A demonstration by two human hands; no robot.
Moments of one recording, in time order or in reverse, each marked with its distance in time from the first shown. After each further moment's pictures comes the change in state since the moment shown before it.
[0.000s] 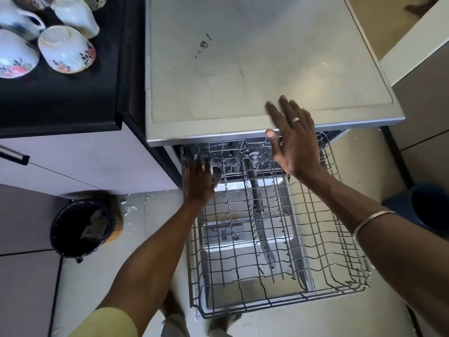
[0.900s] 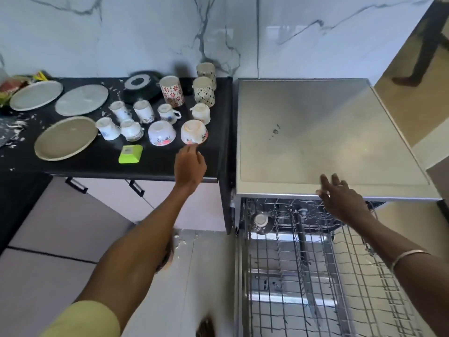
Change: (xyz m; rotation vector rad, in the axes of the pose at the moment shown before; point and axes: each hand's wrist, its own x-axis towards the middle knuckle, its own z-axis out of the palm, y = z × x) left_hand -0.020 -0.174 -0.294 -0.340 0.730 -0.183; right_hand 0.034 -0.050 -0.070 -0.104 -0.519 0.154
